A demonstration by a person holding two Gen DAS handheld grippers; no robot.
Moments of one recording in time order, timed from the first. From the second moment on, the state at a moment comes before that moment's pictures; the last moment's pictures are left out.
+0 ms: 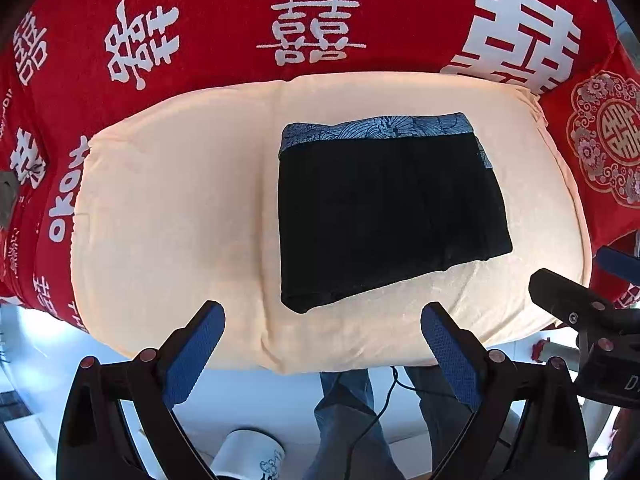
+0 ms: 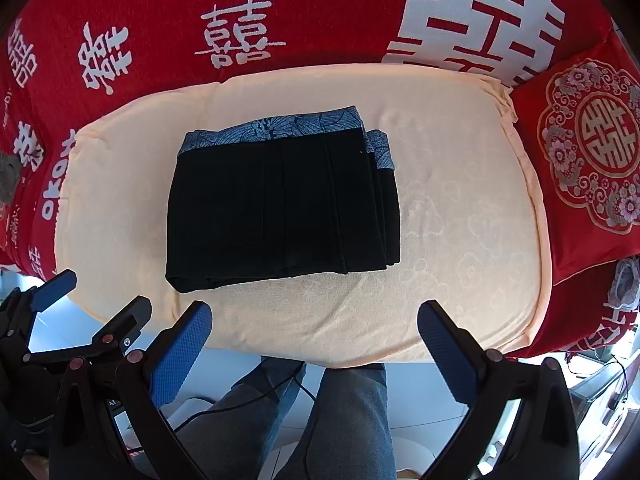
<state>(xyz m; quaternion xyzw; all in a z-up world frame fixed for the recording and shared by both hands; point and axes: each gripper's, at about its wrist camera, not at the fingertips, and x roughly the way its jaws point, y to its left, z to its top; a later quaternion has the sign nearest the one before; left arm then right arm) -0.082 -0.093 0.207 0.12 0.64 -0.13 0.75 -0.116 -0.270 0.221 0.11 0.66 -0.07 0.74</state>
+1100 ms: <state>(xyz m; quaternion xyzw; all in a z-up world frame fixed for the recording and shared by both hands) -0.088 -0.094 0.206 0.11 0.64 -0.13 0.75 -0.113 -0.267 0.218 0.10 0.66 -0.06 0.74</state>
